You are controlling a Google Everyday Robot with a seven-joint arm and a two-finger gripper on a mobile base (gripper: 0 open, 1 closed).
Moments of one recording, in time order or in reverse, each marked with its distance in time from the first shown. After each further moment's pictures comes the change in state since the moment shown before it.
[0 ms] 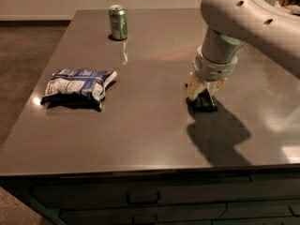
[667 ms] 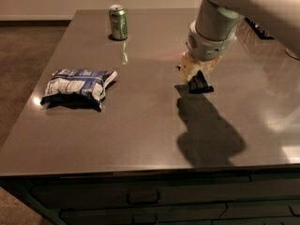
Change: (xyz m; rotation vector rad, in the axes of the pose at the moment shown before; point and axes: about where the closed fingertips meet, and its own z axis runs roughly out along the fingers) arm -0.029 0.023 -0.055 0.008 -0.087 -0.145
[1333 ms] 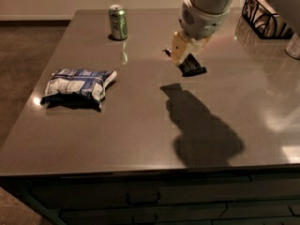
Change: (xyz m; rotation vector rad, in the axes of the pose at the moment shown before) arm -0.034 0.022 -0.042 -0.081 -0.047 -0.181
